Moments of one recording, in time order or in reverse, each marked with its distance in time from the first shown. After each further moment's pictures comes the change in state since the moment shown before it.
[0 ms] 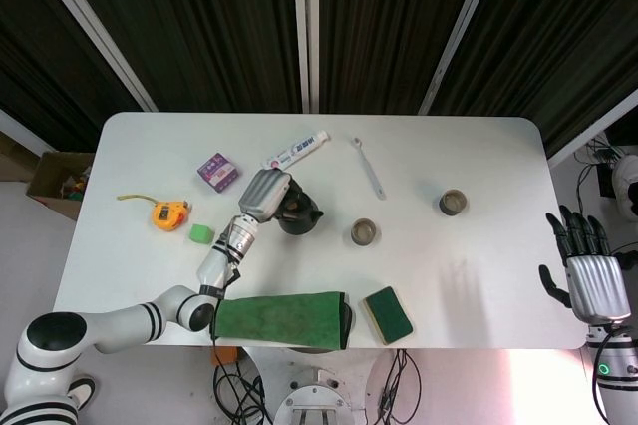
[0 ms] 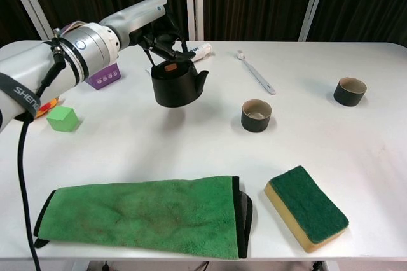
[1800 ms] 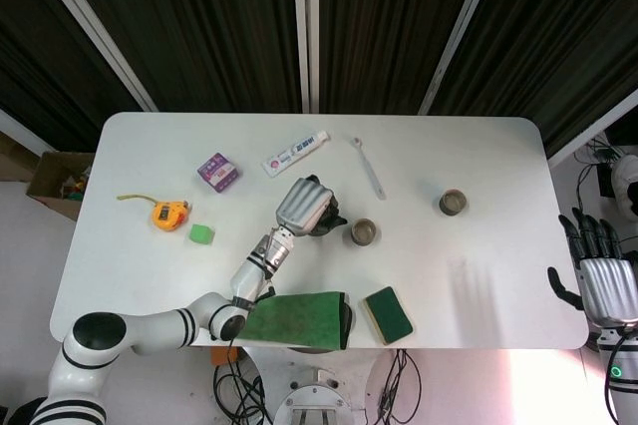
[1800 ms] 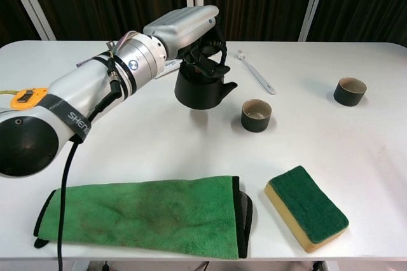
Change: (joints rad) left arm -0.091 -0.157 -0.010 0.081 0.054 0.052 0.240; right arm -0.014 0.004 -0.002 0.059 0.009 0.006 0.093
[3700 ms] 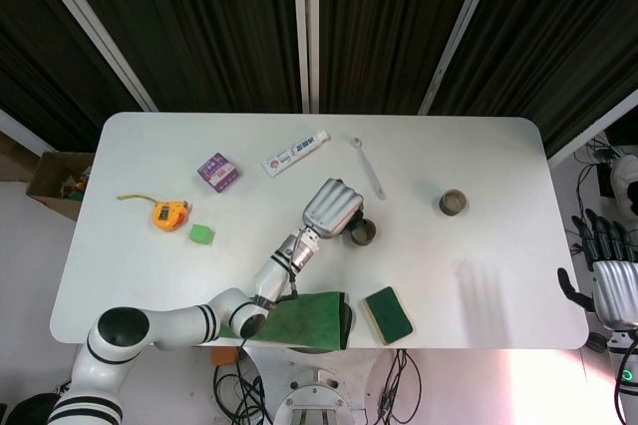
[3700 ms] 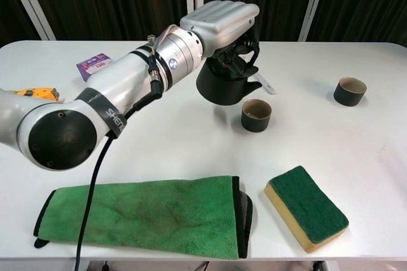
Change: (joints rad) left arm -0.106 -0.062 -0.028 0.058 0.005 -0.021 0.144; right arm -0.015 -0.005 0.006 0.046 0.008 0.012 0.063
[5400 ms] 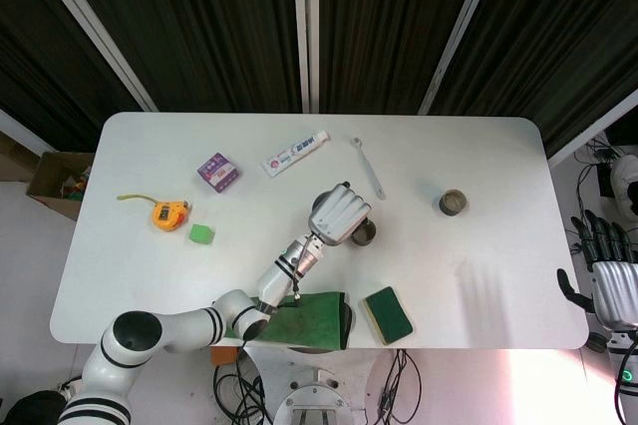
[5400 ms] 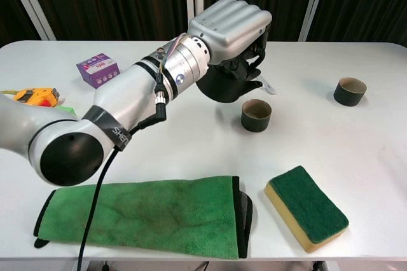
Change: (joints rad) left arm -0.020 -0.056 0.053 0.105 0.099 0.083 0.088; right arm -0.003 -0.004 -0.002 0.009 -0.002 -0.001 0.014
